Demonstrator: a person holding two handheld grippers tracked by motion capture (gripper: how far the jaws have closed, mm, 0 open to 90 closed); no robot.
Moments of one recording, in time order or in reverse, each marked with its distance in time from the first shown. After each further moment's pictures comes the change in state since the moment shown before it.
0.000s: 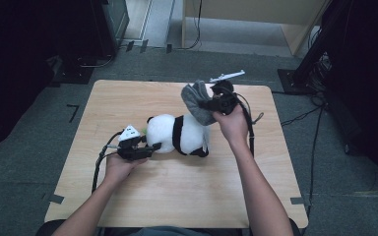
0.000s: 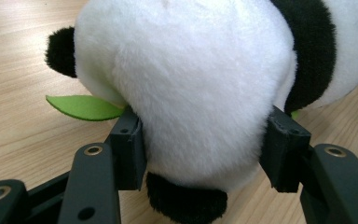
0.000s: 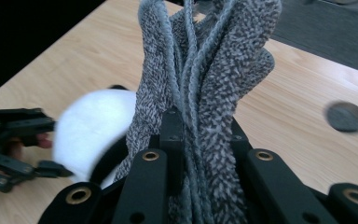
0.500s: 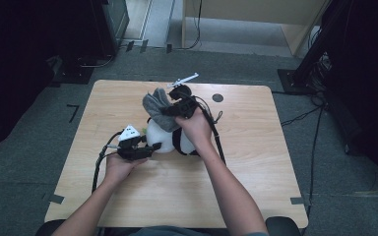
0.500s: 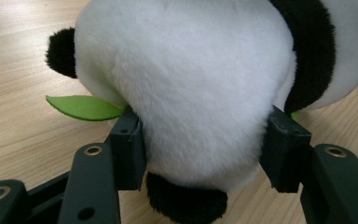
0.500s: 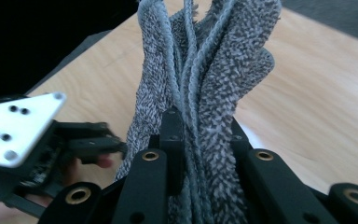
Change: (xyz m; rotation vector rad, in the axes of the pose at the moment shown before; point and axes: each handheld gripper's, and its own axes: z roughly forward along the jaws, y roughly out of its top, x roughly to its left) left arm 0.000 0.000 0.000 -0.001 0.000 0.001; right arm 0.078 0.020 0.071 0.062 0.143 -0.094
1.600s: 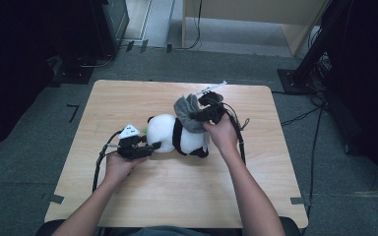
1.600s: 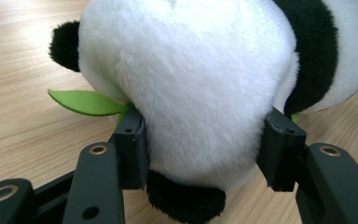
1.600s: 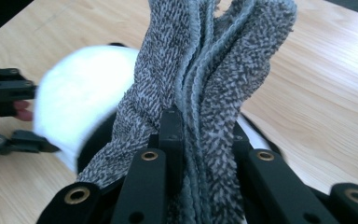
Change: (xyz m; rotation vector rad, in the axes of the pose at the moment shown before) left arm 0.000 0.003 0.000 0.024 0.003 -0.037; right arm -0.062 -0.051 -0.038 0.053 -0.138 0.074
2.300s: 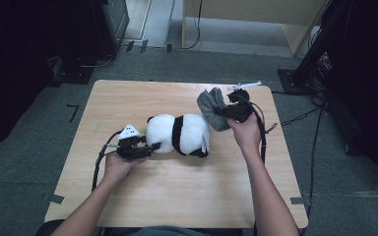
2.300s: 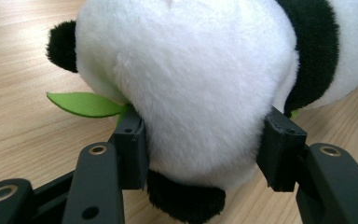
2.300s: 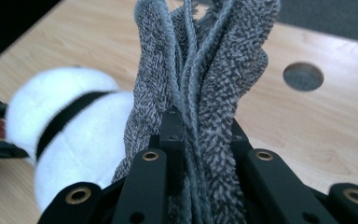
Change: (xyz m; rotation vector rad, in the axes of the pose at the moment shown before) left arm 0.002 -0.001 -0.001 0.005 -0.011 0.021; right arm -0.049 -0.024 -0.050 -0.131 -0.049 0.121
